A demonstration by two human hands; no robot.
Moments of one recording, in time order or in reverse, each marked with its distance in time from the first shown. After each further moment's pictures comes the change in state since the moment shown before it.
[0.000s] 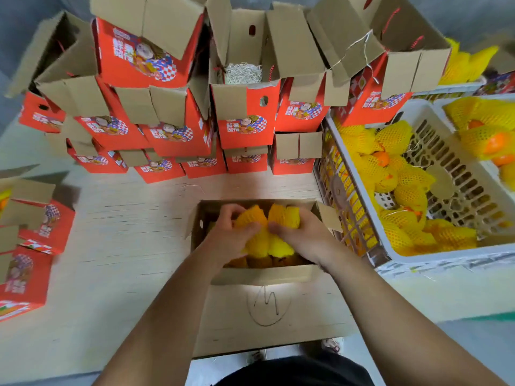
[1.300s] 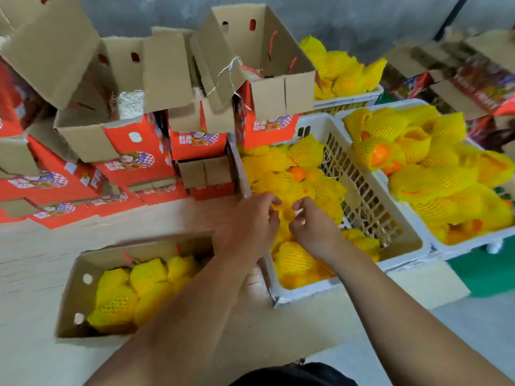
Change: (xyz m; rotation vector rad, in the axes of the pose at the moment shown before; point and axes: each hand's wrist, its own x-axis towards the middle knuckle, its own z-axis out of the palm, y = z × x) left_hand 0.077 0.124 0.241 0.668 0.175 0.765; right_hand 0.023 0.083 -0.218 -0.302 0.294 -0.010
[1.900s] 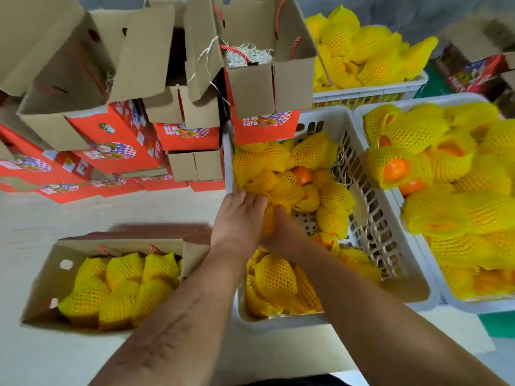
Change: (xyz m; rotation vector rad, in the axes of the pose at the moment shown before) left_hand 0.047 -0.005 0.057 0.723 -0.178 -0.084; right_hand 0.082 0.043 0.035 0.097 -0.344 -0.032
